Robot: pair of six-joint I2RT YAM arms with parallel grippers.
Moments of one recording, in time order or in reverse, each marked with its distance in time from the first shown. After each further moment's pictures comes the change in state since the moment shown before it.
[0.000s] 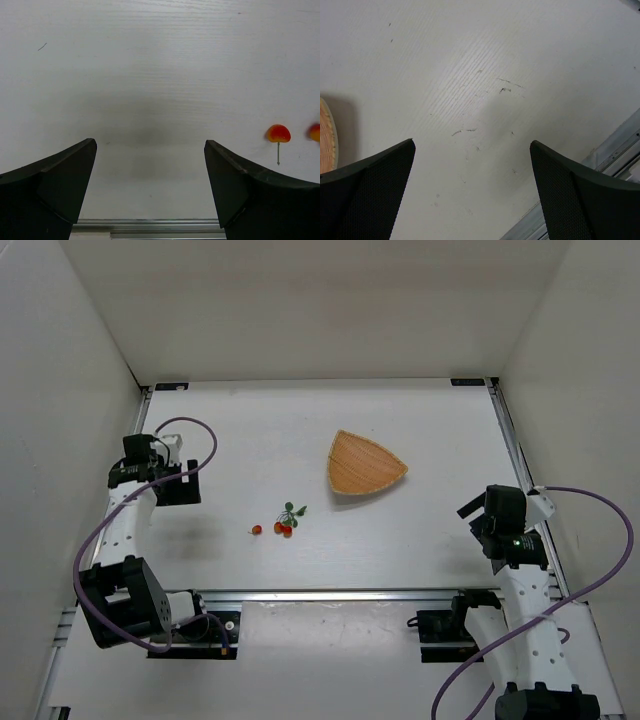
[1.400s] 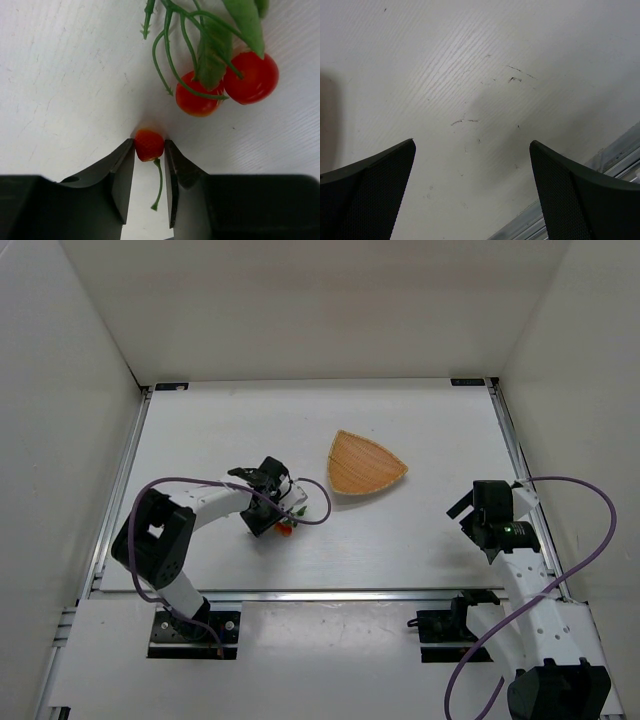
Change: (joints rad) left arm -0.801 0.377 -0.027 0.061 -0.178 0.236; right arm 0.080 0.114 0.002 0.023 -0.005 -0.012
